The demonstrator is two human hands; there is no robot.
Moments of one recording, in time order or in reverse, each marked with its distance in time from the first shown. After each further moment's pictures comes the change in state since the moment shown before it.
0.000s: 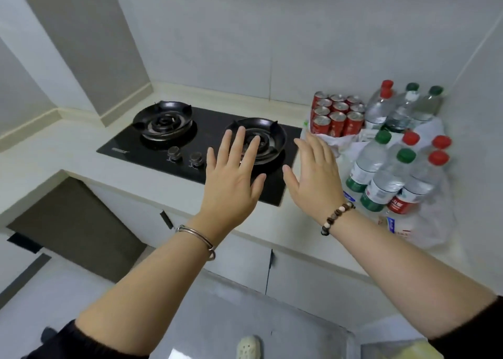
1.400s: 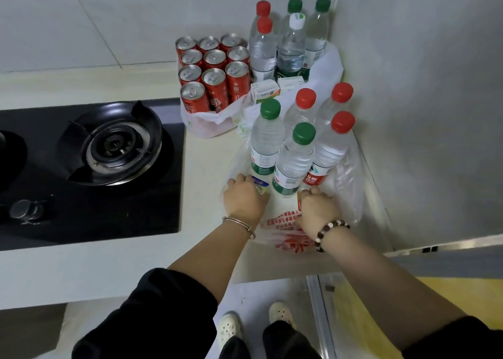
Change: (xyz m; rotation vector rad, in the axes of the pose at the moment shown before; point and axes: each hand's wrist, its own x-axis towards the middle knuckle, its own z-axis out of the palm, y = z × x) left_hand 0.103 0.178 0.279 -0.194 -0.601 -0.030; right_hand -0.071 0.246 0.061 -0.304 -0.752 0.722
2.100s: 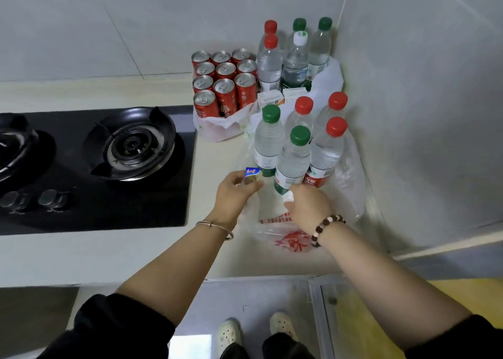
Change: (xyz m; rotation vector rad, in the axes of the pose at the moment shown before) left_hand -0.035 -0.004 -0.053 -1.169 -0.048 -0.250; right_hand -0.022 -0.011 -0.035 0.251 0.189 -0.162
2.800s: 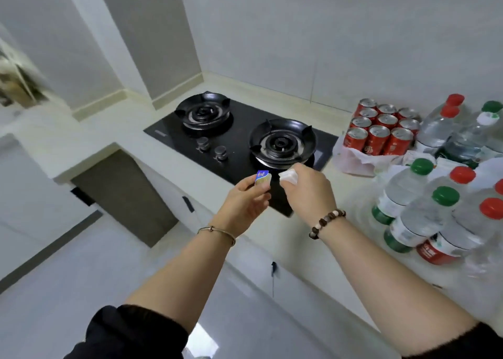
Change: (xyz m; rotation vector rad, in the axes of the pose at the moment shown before) left_hand -0.151 0.016 -0.151 -0.690 0.277 0.067; right_hand -0.053 -0.199 -0.041 0.327 0.087 -0.616
